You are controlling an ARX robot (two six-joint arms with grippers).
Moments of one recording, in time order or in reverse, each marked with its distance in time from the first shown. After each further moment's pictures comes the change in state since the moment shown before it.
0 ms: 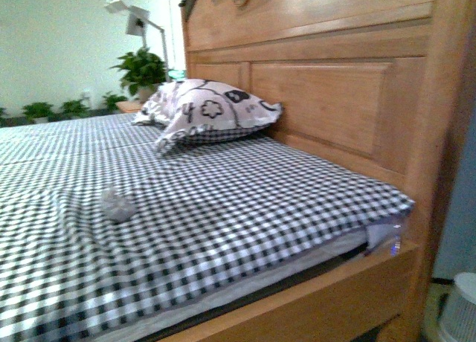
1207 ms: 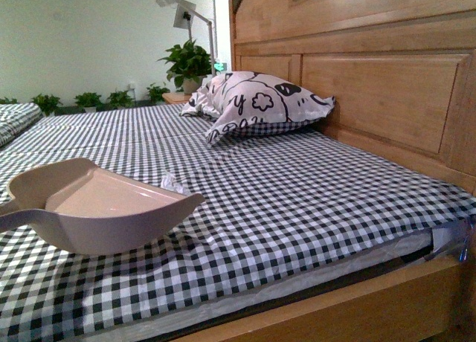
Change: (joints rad) left arm -0.014 1.081 0.669 -0.713 -0.018 0.734; right arm 0.004 0.001 0.000 0.000 -0.001 -0.001
